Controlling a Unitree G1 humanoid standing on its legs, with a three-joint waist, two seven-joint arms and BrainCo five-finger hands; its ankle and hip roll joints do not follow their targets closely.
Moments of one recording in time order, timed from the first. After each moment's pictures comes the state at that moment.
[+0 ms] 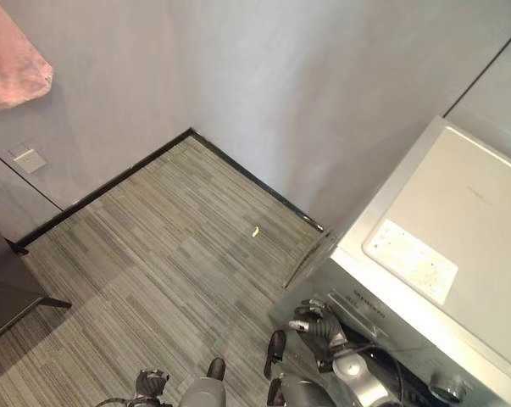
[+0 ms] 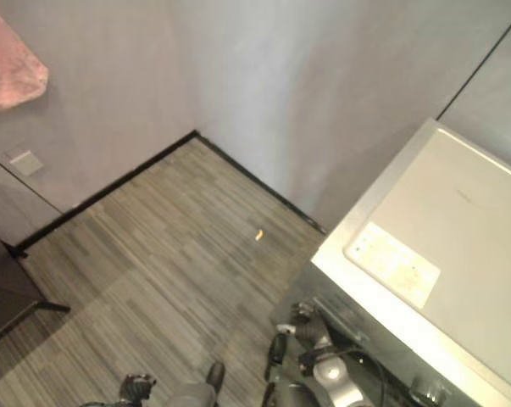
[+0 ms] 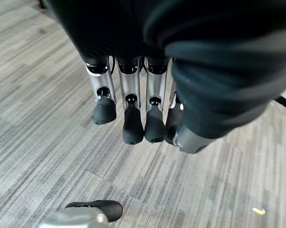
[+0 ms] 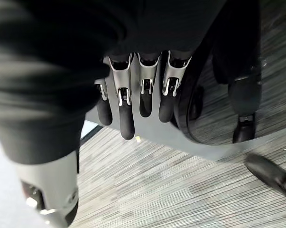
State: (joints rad) left arm 0.12 0.25 -0.14 0.96 0.00 -0.09 0.37; right arm -0.01 -0.19 0.36 0.66 -0.02 -0.13 -0.26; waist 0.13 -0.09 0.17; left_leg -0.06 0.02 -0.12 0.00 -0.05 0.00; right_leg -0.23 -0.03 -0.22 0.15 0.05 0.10
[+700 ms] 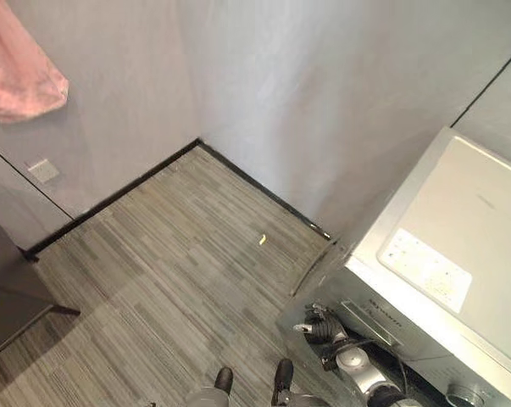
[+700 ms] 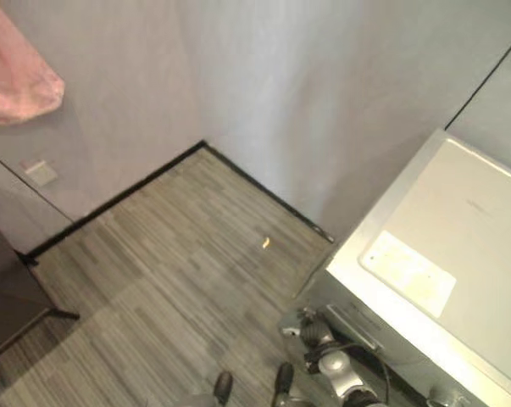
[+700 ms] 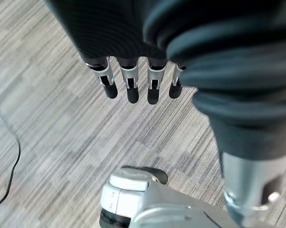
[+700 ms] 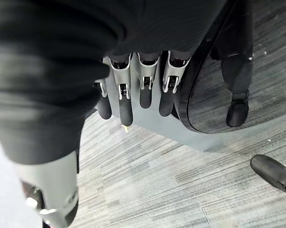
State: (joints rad) left arm 0.08 0.23 -0.12 1.28 -0.14 -0.04 0.06; right arm -0.14 -0.17 0.33 0.98 -0.02 -0.17 -0.14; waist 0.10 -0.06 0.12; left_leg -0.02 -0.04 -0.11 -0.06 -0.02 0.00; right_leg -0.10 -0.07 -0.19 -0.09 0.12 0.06
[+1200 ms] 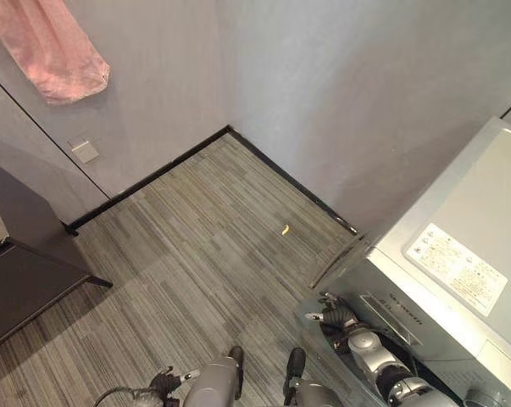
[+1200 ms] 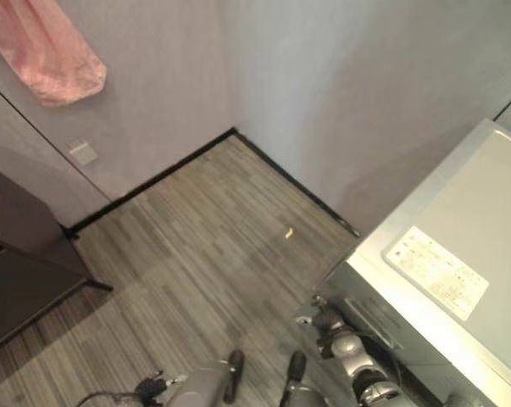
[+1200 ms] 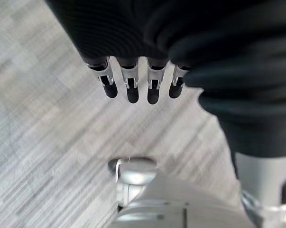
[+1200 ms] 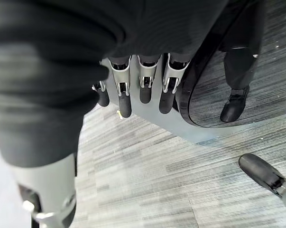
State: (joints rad) left arm -0.06 0.24 -0.12 1.27 -0.16 -0.03 0.06; right arm -0.24 -0.24 0.22 1.07 -0.01 -0.12 -0.09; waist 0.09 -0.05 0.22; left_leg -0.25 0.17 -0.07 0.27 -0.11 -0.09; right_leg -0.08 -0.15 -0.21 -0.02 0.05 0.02
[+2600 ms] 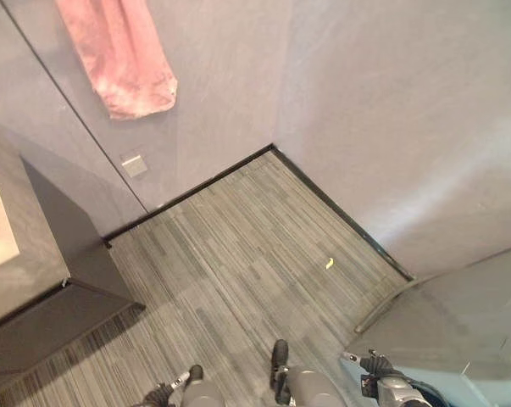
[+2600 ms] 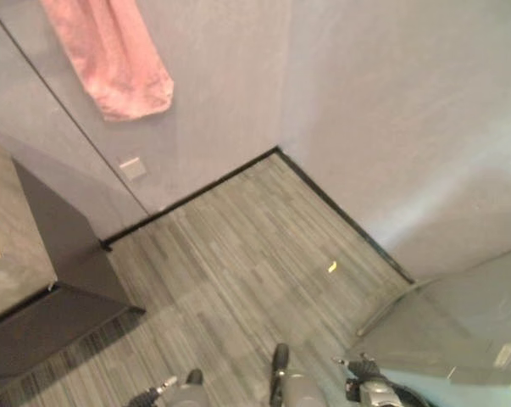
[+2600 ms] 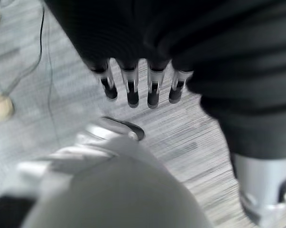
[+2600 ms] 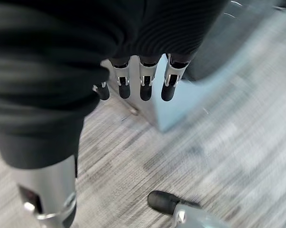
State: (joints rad) left arm -0.03 0.23 -0.02 1.29 -0.39 -0.02 0.03; right arm -0.11 -0.25 0.12 1.23 0.22 0.01 -0.14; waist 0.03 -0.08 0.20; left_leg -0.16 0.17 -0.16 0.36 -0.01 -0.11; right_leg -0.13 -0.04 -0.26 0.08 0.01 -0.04
